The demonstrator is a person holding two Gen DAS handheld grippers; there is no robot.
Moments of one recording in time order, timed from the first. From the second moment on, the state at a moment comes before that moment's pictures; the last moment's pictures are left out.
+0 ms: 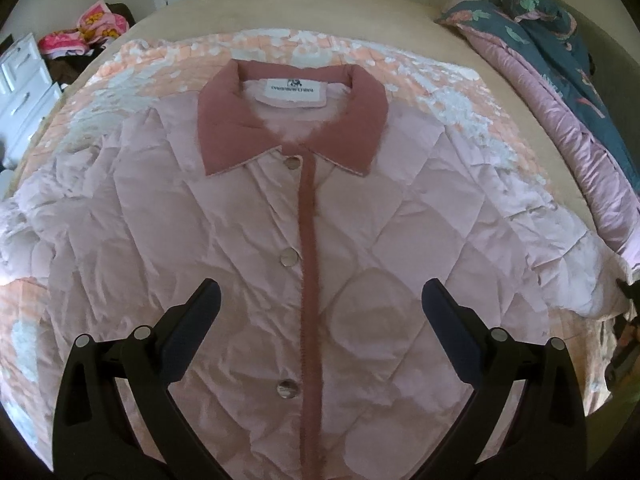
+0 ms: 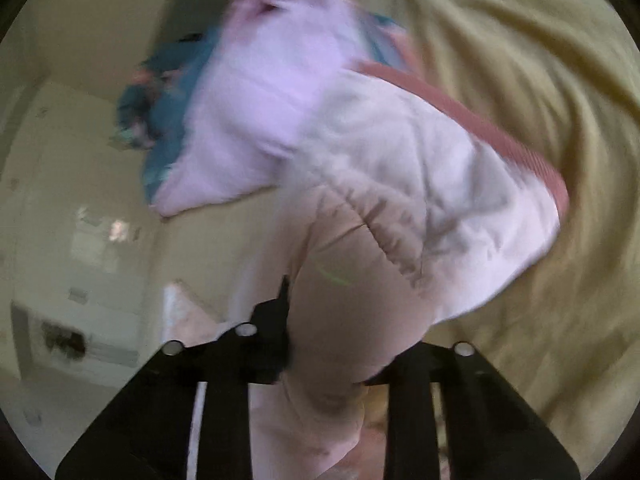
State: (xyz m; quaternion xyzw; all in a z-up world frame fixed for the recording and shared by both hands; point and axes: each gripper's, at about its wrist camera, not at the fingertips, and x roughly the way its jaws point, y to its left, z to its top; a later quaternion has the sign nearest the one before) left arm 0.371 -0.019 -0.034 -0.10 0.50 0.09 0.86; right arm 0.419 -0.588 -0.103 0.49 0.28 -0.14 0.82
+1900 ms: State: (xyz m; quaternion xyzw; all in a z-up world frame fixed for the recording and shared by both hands) left arm 0.273 0.158 0.072 -0.17 0.38 0.10 0.90; right arm 0.396 -0.169 0.121 0.11 0.23 0.22 0.94
